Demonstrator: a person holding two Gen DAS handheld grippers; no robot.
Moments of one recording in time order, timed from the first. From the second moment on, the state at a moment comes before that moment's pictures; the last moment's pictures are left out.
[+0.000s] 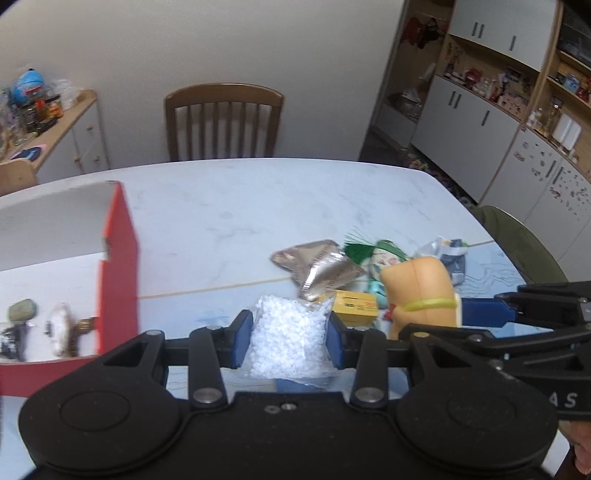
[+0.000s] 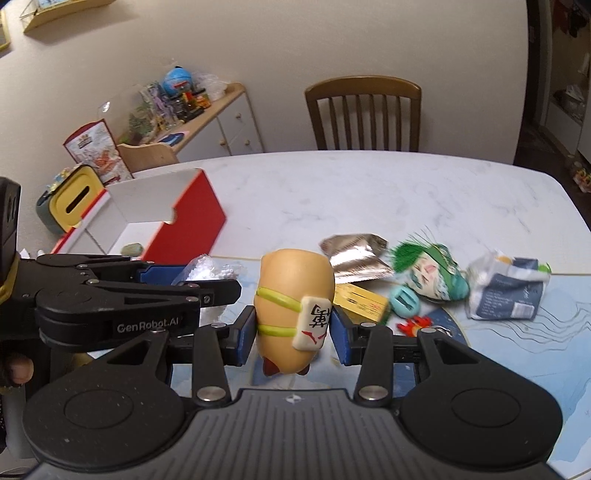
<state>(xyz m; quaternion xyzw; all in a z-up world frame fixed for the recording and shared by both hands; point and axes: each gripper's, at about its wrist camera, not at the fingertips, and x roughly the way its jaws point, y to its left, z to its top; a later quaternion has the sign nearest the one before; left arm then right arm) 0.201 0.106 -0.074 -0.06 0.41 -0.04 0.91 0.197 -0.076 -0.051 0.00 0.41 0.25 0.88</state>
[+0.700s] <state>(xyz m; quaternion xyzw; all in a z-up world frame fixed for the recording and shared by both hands) 0.189 0.217 -0.037 -0.08 0.38 0.01 0.92 0.192 0.031 -0.012 -0.03 0.38 0.30 0.88</state>
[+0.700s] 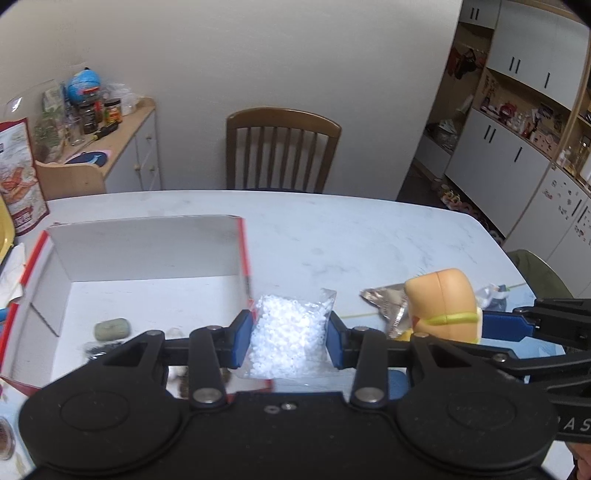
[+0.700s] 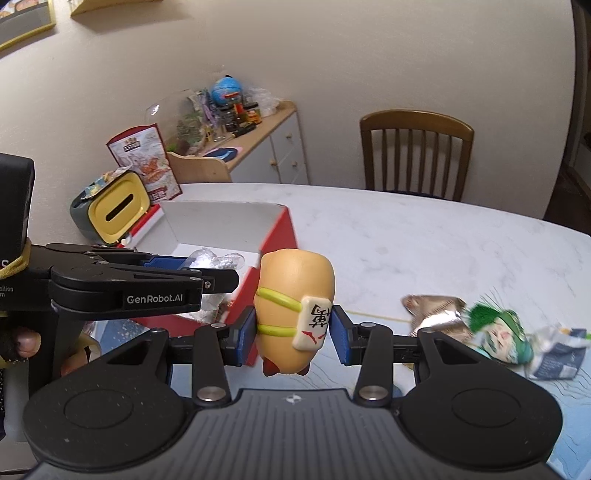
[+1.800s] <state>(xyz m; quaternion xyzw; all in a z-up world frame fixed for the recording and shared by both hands) 0.245 0.377 -0.086 -0.08 0.43 0.12 0.89 0.240 0.219 -0.079 -0.14 0.42 0.31 0.84</state>
